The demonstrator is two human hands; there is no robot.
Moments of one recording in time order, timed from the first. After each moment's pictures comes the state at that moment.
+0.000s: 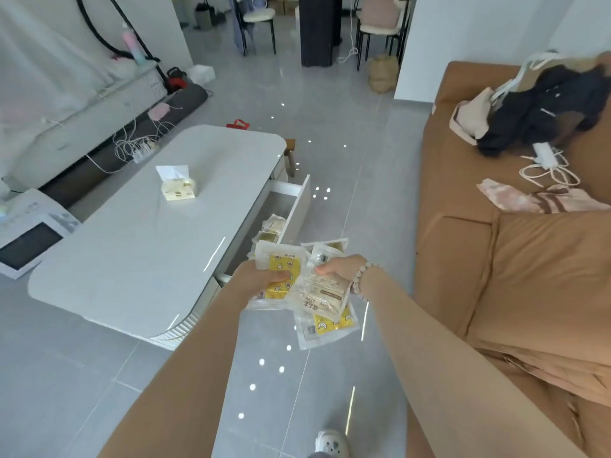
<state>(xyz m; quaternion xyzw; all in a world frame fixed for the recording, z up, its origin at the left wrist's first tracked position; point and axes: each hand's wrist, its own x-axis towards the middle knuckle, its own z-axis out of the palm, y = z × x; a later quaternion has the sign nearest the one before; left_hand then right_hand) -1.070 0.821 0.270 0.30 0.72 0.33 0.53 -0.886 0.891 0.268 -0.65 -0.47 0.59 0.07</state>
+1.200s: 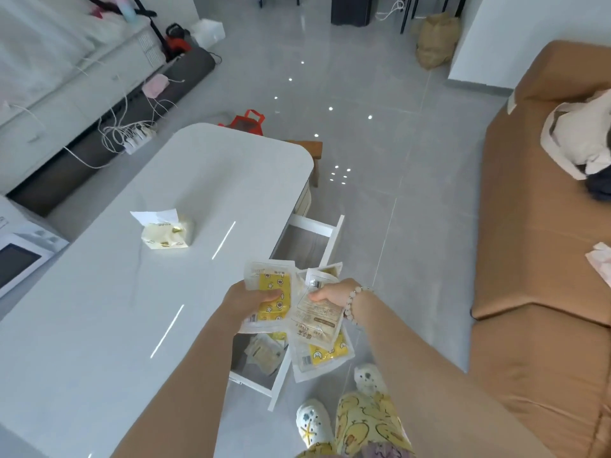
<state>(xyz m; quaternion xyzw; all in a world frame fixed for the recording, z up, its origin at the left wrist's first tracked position) -1.271 1.196 0.191 0.19 0.75 0.31 0.55 -1.092 1.272 0.211 -0.64 -0.47 0.60 -0.07</state>
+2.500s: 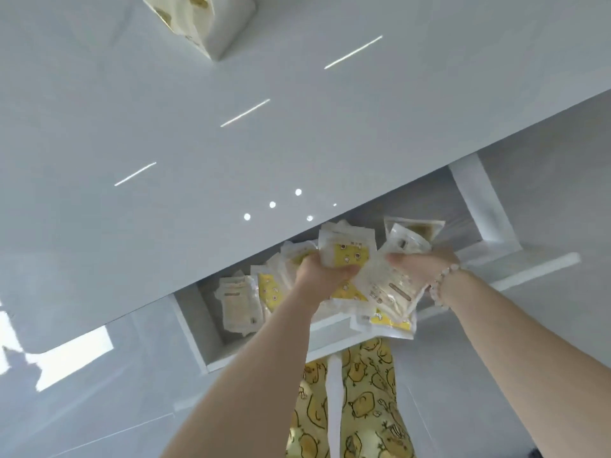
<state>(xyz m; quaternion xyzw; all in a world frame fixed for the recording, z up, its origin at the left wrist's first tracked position) -1.306 1.373 -0.180 -0.22 0.77 0.31 0.52 -1.247 1.537 -0.178 -0.57 -0.54 0.50 -0.35</state>
